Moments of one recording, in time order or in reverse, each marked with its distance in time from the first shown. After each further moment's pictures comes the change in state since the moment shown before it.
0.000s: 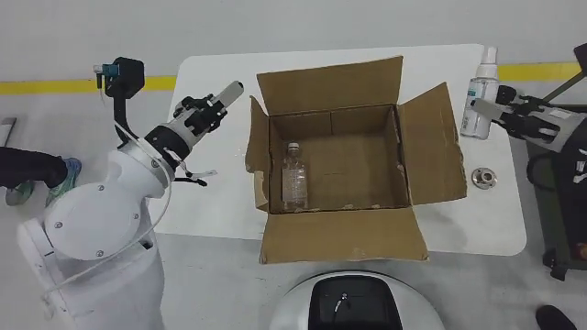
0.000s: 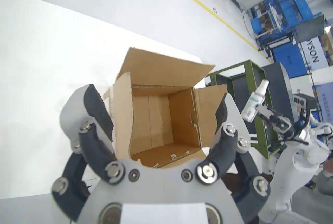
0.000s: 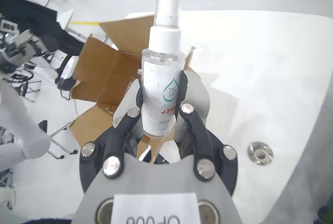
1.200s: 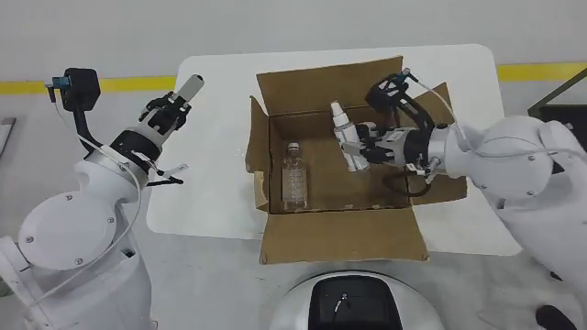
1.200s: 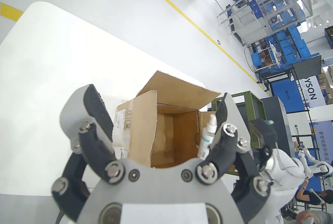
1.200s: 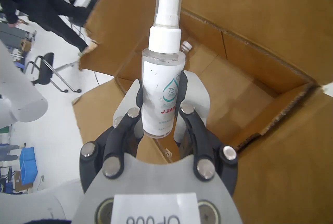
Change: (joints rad) left arm 0.040 0.007 -0.073 -0.017 0.003 0.032 0.051; right arm 0.418 -0.044 -0.792 0.265 -0.210 0.065 -0.036
